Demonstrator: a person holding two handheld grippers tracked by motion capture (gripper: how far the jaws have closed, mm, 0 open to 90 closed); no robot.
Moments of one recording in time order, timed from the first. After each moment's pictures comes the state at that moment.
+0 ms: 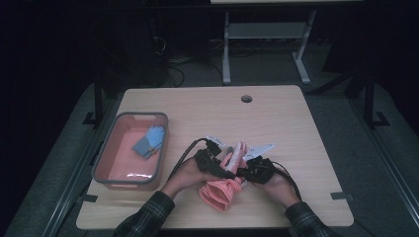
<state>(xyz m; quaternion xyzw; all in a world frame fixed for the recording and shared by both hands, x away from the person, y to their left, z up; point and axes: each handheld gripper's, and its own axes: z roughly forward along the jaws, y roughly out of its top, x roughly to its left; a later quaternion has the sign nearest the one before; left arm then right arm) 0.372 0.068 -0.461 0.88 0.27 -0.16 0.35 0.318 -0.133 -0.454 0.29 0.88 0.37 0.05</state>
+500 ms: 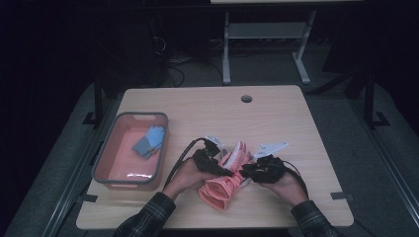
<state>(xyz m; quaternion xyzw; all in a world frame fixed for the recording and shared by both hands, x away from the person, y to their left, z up) 0.367 0.072 -0.454 0.89 0.26 -0.13 0.36 0.309 -0.163 -0.438 0.31 0.86 0.41 0.05</state>
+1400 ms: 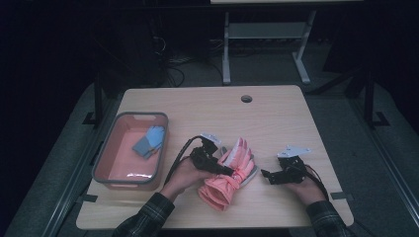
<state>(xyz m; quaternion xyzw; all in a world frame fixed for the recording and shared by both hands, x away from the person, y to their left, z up) 0.360 0.077 -0.433 0.87 0.27 -0.14 0.38 0.321 -0.225 -0.482 0.41 0.82 0.36 0.16</state>
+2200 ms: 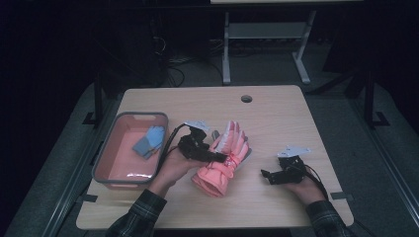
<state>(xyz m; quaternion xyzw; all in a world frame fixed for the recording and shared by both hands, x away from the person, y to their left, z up) 0.361 0.104 -0.382 0.85 0.27 -0.08 0.44 0.321 -0.224 -0.482 0.41 0.82 0.36 0.16</state>
